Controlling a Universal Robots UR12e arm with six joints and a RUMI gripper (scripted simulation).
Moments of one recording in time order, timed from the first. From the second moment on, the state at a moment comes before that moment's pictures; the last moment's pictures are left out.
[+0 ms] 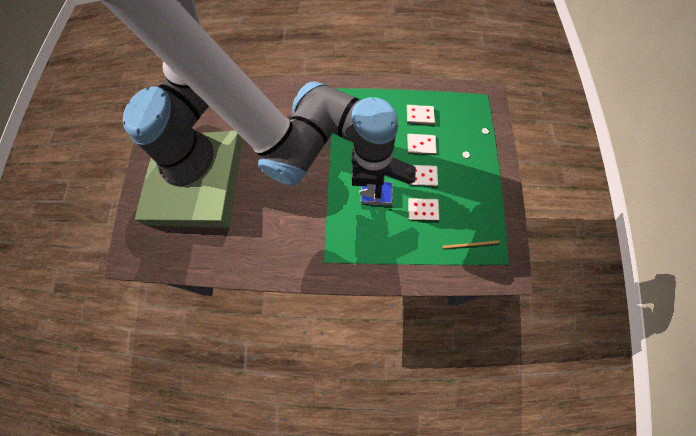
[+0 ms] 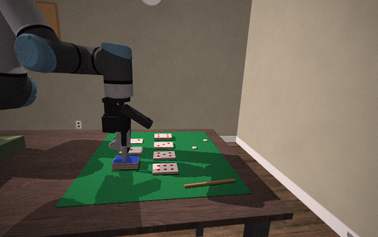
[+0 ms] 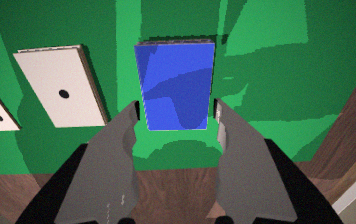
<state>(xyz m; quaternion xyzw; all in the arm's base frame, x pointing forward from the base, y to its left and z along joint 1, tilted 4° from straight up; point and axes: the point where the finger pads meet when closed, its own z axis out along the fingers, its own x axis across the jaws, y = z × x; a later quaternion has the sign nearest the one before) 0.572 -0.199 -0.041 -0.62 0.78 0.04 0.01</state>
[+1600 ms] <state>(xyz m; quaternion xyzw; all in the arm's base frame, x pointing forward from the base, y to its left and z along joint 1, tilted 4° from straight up) 0.572 -0.199 -0.047 -0.62 0.78 0.04 0.01</state>
